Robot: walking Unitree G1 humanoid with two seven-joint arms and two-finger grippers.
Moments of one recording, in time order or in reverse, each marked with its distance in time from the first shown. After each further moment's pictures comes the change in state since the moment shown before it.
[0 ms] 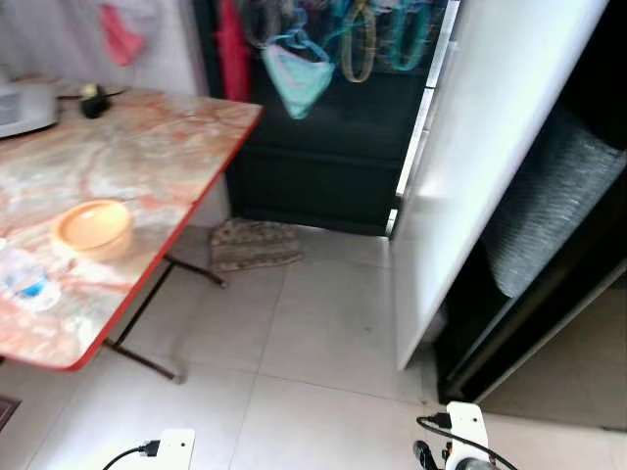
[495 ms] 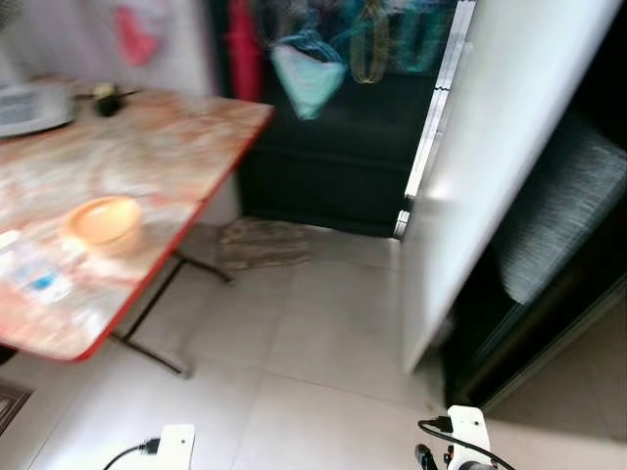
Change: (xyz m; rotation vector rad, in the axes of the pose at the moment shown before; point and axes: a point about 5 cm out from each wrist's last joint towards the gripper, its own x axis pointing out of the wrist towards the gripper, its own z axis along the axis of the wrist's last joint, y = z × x) left arm 0.000 -0.002 0.003 -0.032 -0.019 -0.011; right arm -0.001 -0.003 -0.005 -0.012 0.013 -0.002
